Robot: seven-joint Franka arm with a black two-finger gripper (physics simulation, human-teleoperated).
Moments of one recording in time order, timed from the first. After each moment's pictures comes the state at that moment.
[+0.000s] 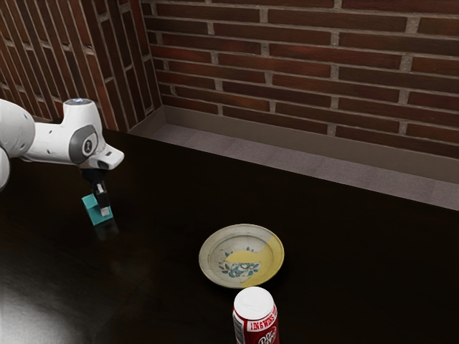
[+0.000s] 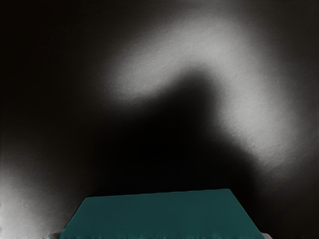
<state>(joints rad) 0.38 0.57 0.01 -1.69 0.09 2.21 0.92</state>
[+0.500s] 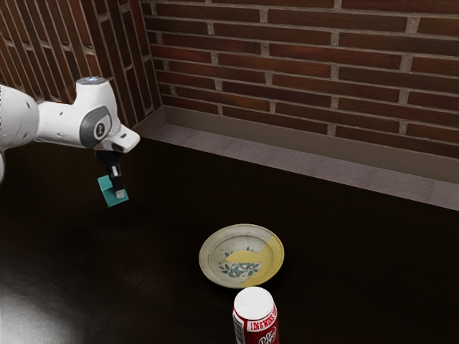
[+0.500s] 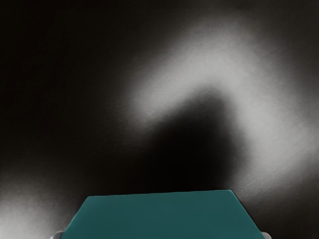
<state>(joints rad) 0.27 0.46 0.02 -1.71 0.10 2.20 0.91</state>
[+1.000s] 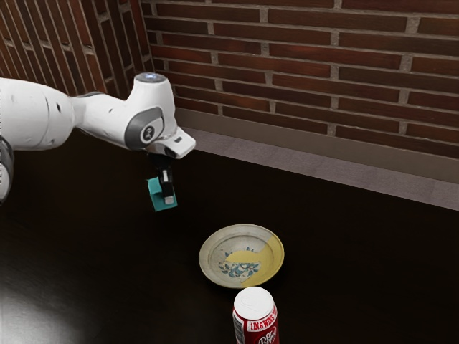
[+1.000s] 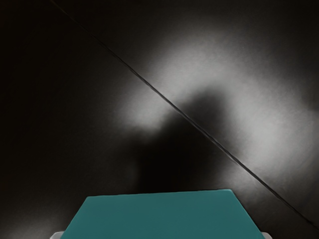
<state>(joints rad) -0.02 0.38 0.04 -1.77 0.11 2.16 0.83</state>
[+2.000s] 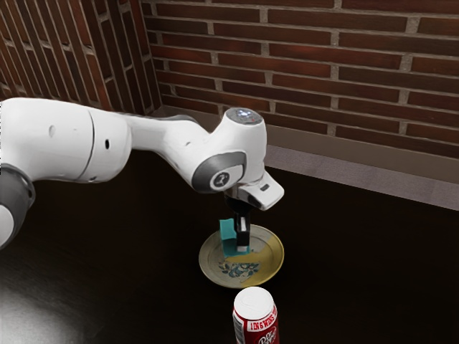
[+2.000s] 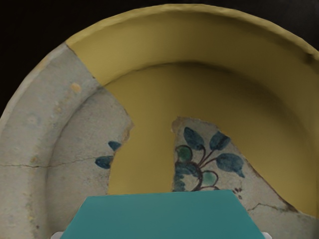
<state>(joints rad) -0.43 0.38 0.06 -1.81 0.12 2.15 0.57</state>
